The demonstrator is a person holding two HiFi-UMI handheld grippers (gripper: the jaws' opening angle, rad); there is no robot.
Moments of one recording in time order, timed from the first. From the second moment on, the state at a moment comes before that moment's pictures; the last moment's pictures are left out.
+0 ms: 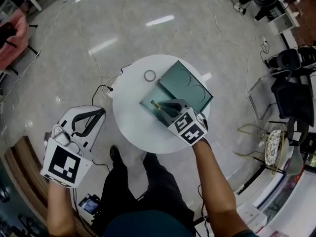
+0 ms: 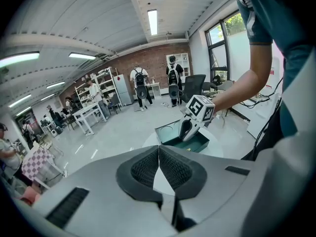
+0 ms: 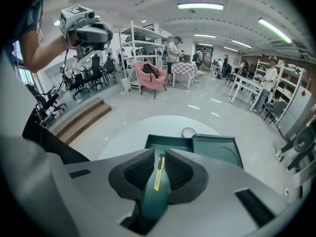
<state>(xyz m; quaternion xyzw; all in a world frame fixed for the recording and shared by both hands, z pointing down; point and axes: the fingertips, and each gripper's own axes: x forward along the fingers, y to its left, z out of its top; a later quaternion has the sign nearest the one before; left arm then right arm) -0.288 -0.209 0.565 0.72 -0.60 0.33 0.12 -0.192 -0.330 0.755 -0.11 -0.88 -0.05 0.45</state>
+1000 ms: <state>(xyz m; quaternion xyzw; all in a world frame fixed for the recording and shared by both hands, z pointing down) -0.258 -0.109 0.333 0.72 -0.62 0.31 0.01 -0.165 -0.238 0.300 0.00 -0.97 -0.17 0.15</state>
